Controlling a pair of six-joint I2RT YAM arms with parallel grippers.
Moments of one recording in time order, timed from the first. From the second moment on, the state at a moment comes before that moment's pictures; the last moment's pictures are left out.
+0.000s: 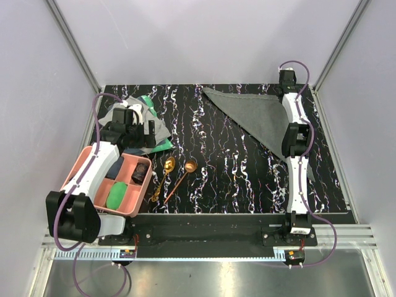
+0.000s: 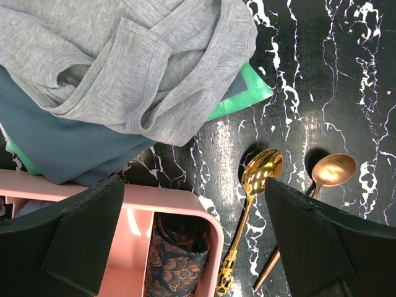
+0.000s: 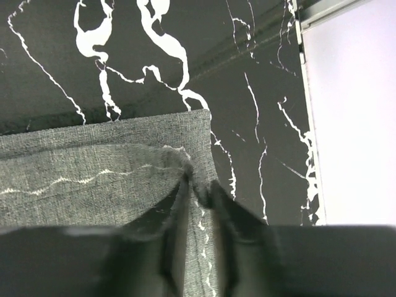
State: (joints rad) left arm -0.14 1.30 1.04 -0.58 0.06 -0.13; right arm -0.06 2.80 2.64 -0.56 0.45 -0.24
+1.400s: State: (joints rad) left arm -0.51 1.21 0.77 -0.38 0.10 -0.37; right arm 0.13 1.58 1.17 -0.36 -0.21 0.34
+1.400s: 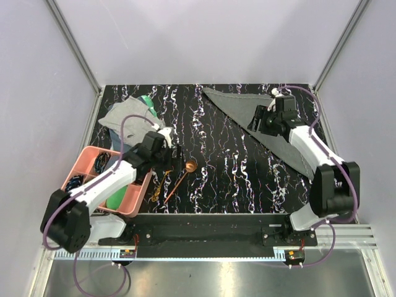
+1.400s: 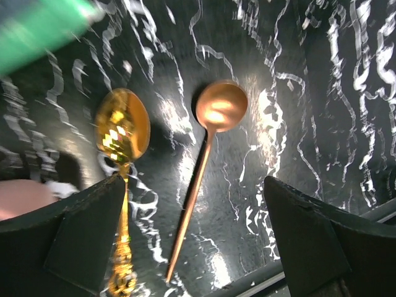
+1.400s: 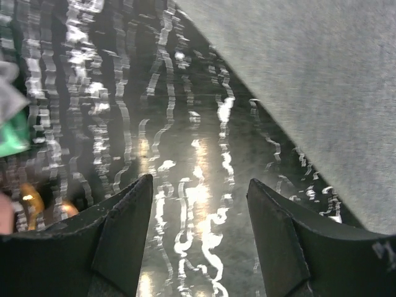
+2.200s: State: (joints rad) left arm -0.73 1.48 0.71 -0.14 0.05 -0.56; right arm 0.13 1.40 1.00 -0.28 -0.28 0.40
